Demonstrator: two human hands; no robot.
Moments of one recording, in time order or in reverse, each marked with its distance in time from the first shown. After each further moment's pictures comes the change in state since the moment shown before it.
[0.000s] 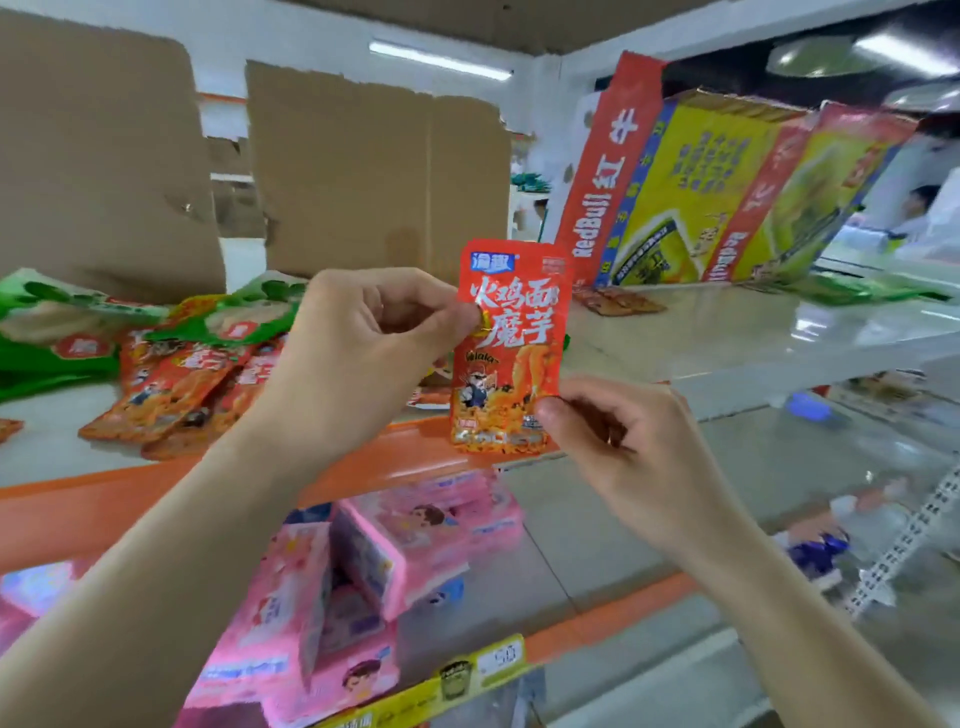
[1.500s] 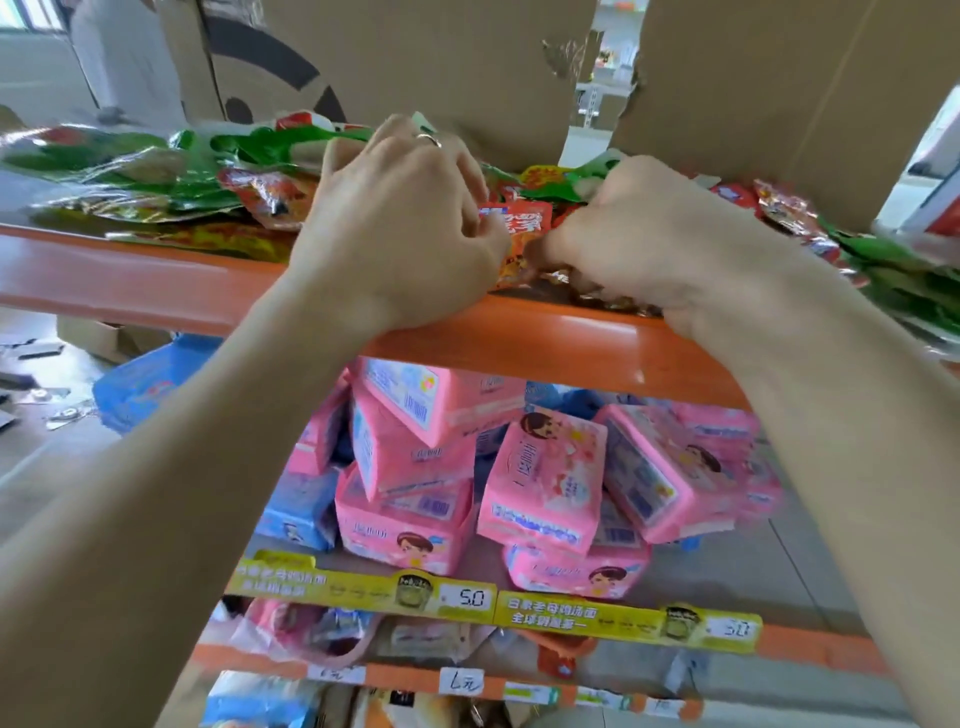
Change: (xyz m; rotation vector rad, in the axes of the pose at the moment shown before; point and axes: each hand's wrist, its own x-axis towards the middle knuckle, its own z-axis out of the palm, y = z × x) left_hand -0.062 -0.052 -0.211 1.287 0.205 -0.045; right_hand 0.115 -0.130 0.213 -0.119 -0.458 0.207
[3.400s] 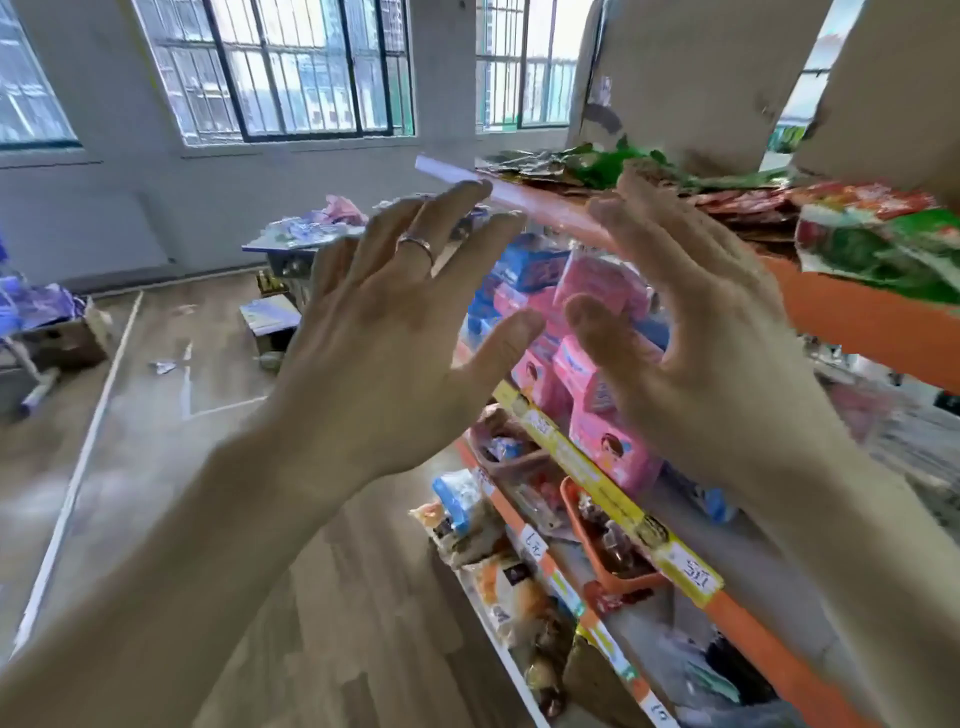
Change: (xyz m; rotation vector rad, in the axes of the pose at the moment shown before) left_hand -0.203 0.419 -0.091 0.748 0.016 -0.581; right_hand -0.220 0.208 -0.152 0.358 -0.052 -1.087
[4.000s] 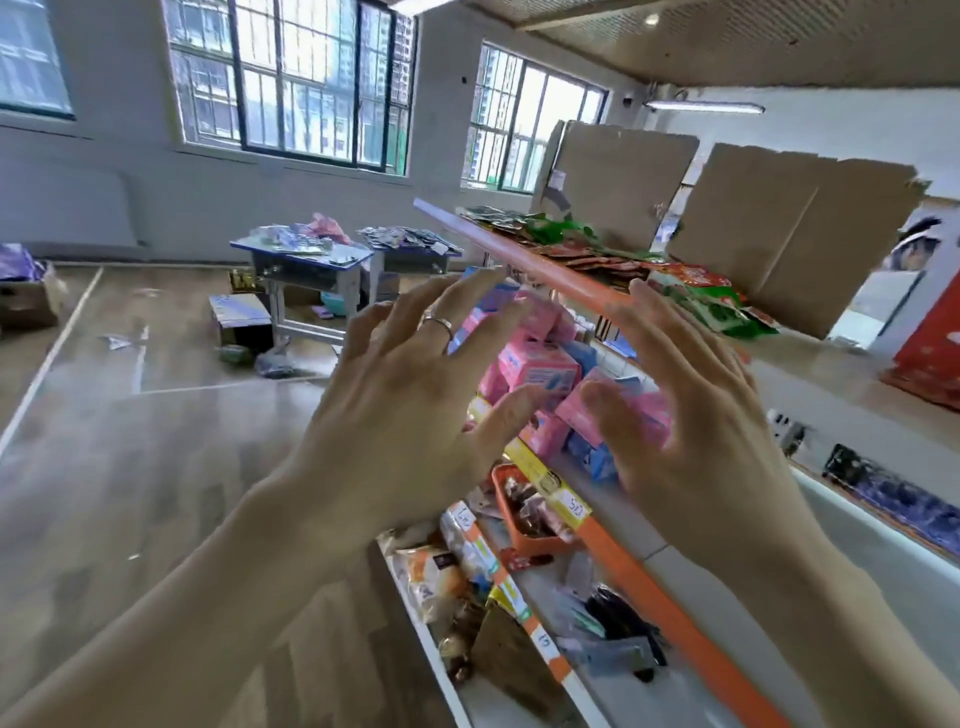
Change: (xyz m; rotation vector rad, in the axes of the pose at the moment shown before) left_hand -0.142 0.112 -0.131 -0.165 0.031 -0.055; right_hand -0.154 -0.083 -0.147 -0.086 -0.040 -0.018
